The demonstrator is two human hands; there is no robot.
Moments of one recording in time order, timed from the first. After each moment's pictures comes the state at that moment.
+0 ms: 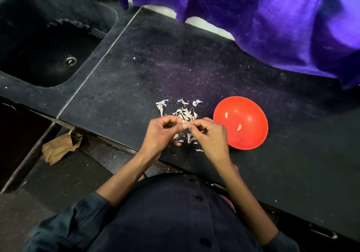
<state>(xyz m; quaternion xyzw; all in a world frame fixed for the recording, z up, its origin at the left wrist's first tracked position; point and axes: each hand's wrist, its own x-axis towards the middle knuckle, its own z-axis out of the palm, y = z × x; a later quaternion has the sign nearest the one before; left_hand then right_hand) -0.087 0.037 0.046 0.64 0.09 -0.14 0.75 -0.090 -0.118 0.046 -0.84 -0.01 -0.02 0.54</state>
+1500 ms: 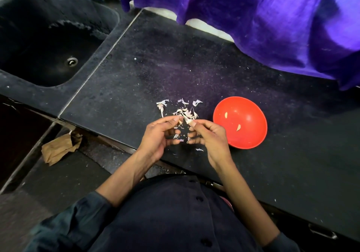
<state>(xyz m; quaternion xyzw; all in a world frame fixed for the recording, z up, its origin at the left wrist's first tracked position) -0.088 0.039 0.046 0.49 0.23 -0.20 0.82 -0.098 -0.110 0.057 -0.63 0.16 0.11 0.75</state>
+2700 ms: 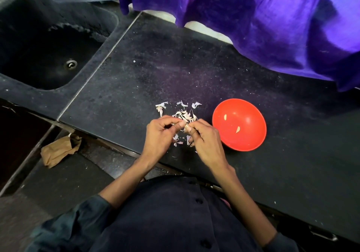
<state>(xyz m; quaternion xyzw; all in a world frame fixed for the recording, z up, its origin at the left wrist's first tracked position) -0.085 0.035 0.037 0.74 0.07 -0.03 0.67 -0.093 -0.114 0.042 -0.88 -0.07 0.02 0.48</state>
